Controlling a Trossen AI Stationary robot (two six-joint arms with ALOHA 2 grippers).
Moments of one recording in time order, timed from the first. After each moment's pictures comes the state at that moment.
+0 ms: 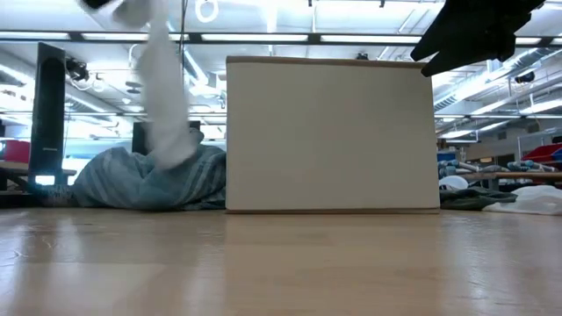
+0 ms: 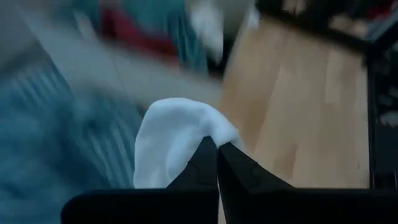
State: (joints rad) left arm -0.41 0.91 1.16 -1.01 -0.54 -0.69; right arm 0.62 1.25 0.89 -0.67 0.94 1.04
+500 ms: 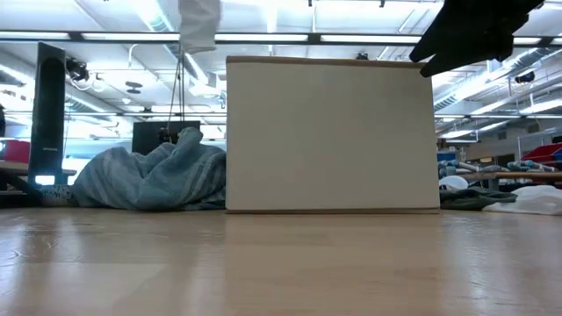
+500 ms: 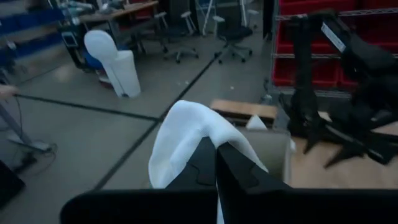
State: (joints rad) left arm -0.06 1.11 1.65 -0.78 -0.52 -0.02; right arm 0.61 1.25 0.89 -0.67 0.94 1.03
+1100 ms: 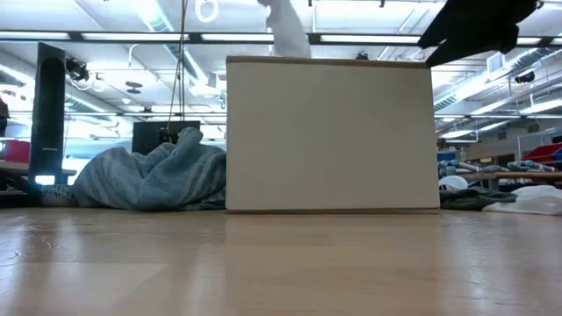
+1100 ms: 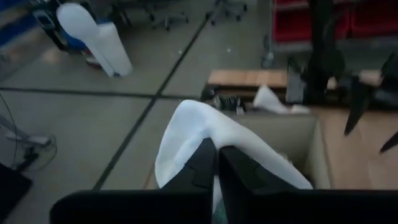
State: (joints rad) left arm 0.16 1.45 1.80 -0.73 -0.28 0.13; right arm 0.63 1.19 0.90 -0.71 0.92 1.01
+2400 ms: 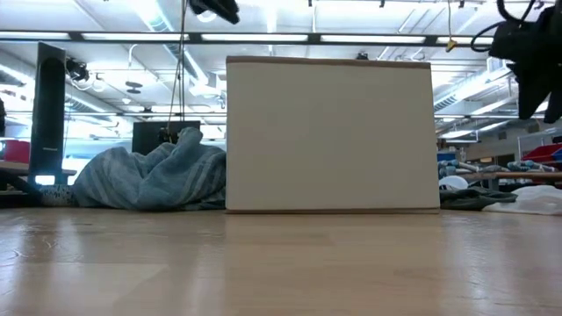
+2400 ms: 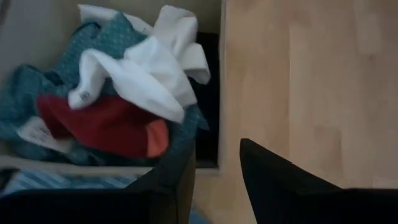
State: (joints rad) left arm -0.09 1.42 1.52 -0.97 -0.25 -0.13; right arm 0.39 0.84 0.80 -1.49 0.42 1.68
